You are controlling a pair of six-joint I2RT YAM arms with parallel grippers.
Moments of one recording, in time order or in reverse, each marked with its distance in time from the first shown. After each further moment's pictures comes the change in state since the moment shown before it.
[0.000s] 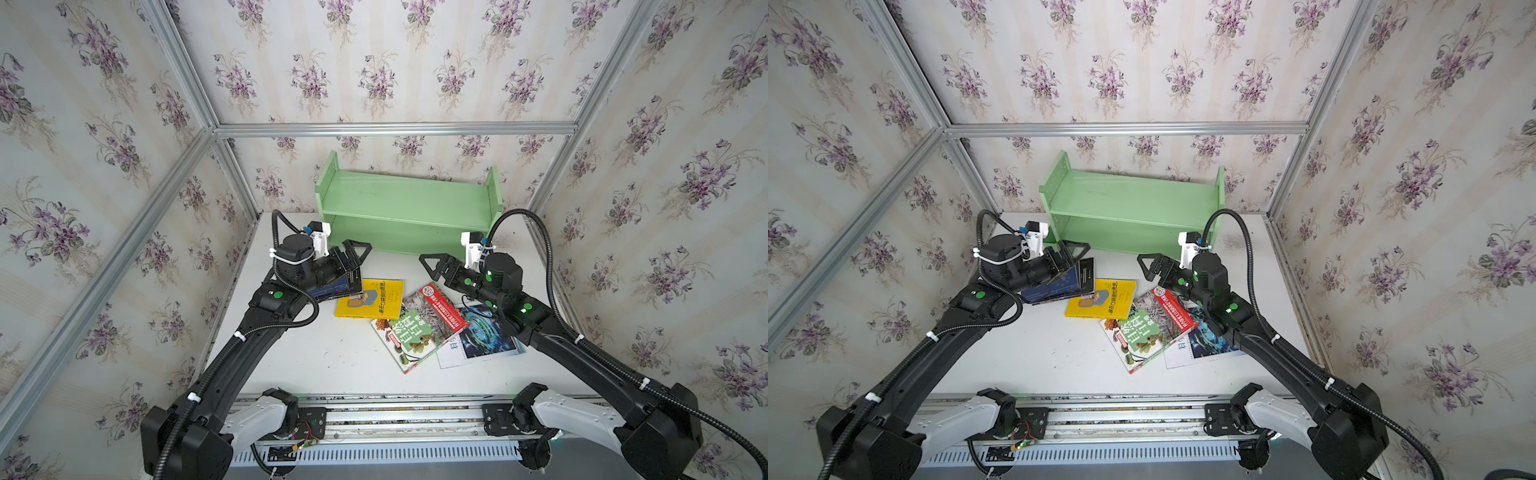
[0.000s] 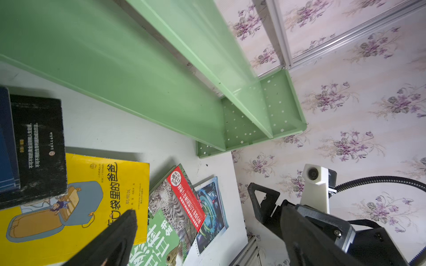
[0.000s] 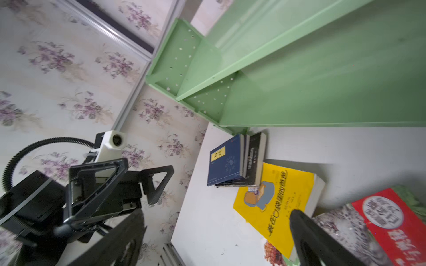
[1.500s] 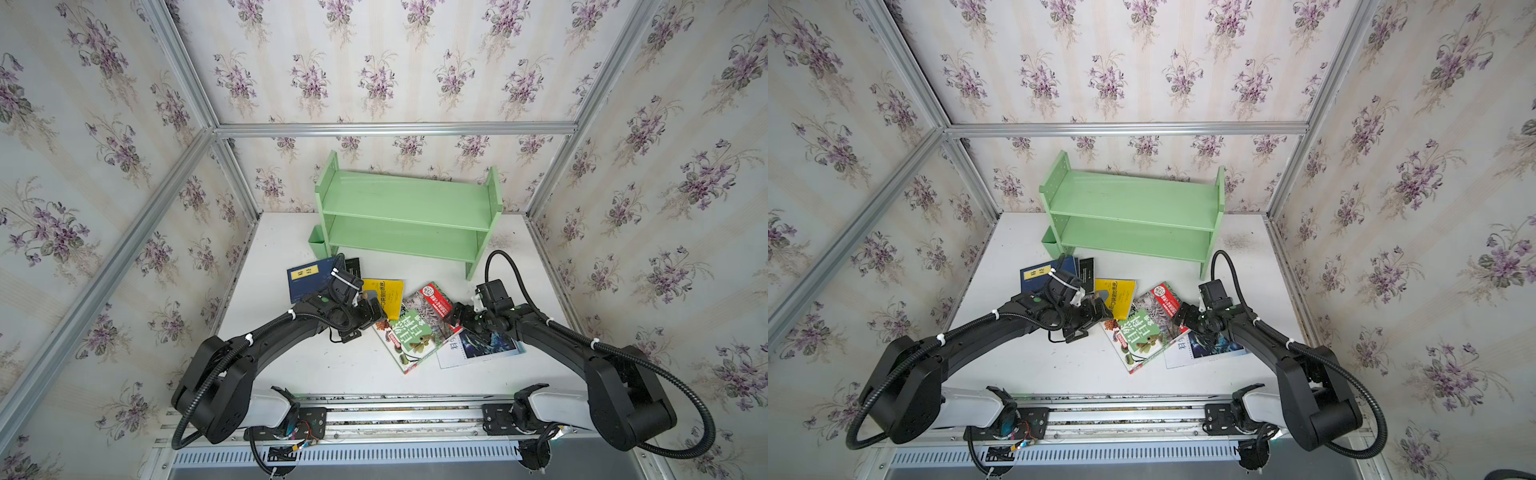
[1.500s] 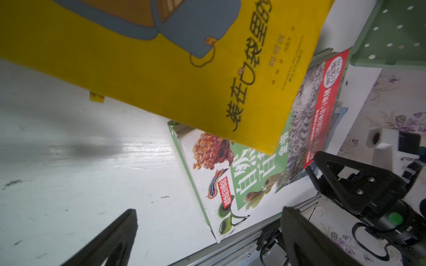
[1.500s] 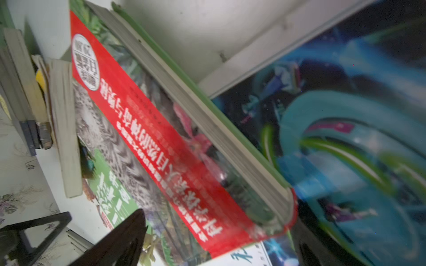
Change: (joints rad) left arm -0.253 0.250 -0.192 -0.261 -0.092 -0.151; right arm -0.248 0.225 -0.242 -0.341 -0.190 -0.131
